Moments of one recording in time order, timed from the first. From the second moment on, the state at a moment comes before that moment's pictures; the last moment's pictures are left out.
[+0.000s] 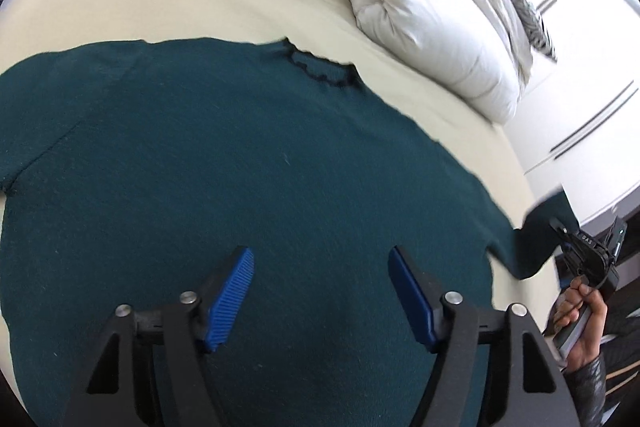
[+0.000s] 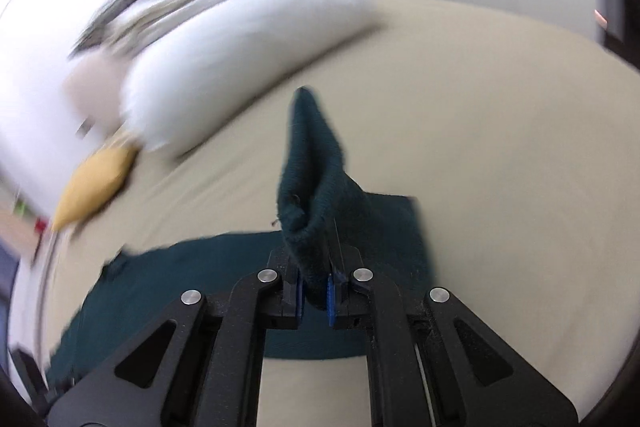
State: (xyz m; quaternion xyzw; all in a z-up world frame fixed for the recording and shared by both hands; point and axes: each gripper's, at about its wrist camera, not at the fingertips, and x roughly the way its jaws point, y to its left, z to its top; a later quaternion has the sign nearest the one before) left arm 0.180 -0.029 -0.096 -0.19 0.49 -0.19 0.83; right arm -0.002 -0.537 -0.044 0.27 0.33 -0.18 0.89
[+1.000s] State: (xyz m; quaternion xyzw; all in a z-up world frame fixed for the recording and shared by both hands) left arm 0.264 -0.118 -0.123 -0.15 0.54 -0.22 0.80; right arm 0.024 -0.479 -0.110 0.30 0.34 -0.07 0.89
